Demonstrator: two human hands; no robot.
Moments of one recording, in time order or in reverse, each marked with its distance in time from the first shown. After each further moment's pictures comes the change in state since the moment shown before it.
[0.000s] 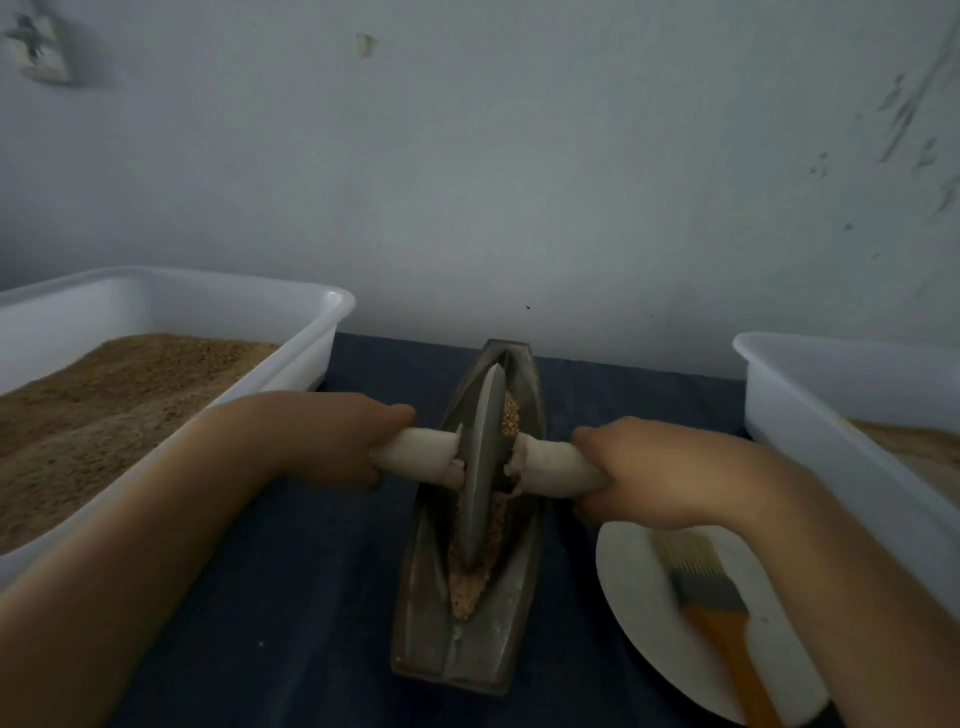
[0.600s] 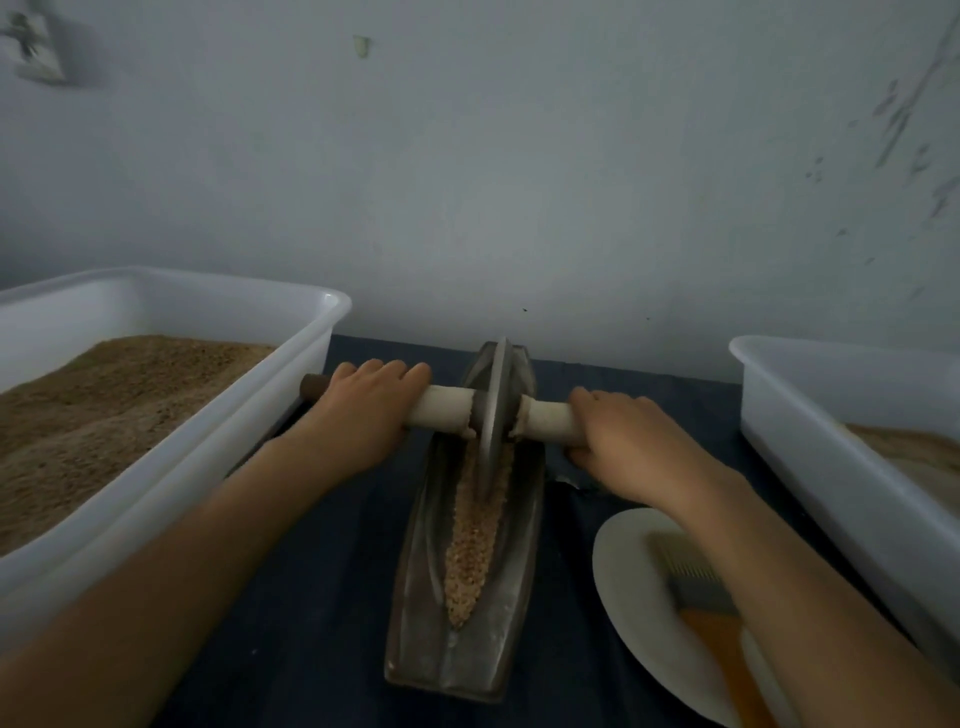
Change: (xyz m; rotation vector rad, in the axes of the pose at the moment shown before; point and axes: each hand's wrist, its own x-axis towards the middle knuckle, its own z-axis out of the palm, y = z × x) left_hand 0.046 -0.008 0.023 0.192 0.622 -0.077; right_hand 0.042 0.024 0.026 -0.159 0.473 0.081
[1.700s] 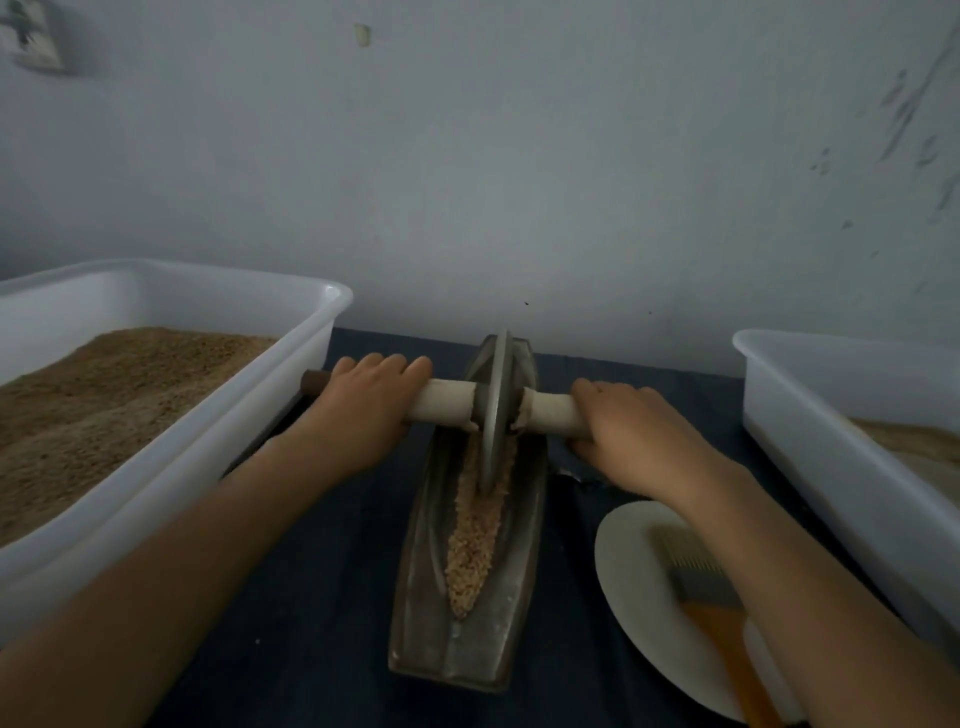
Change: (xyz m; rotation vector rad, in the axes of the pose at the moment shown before) left_hand -0.003 0.000 0.004 -0.016 0.040 0.000; right_hand -0.002 0.000 -0.001 -0.008 0.024 -0.006
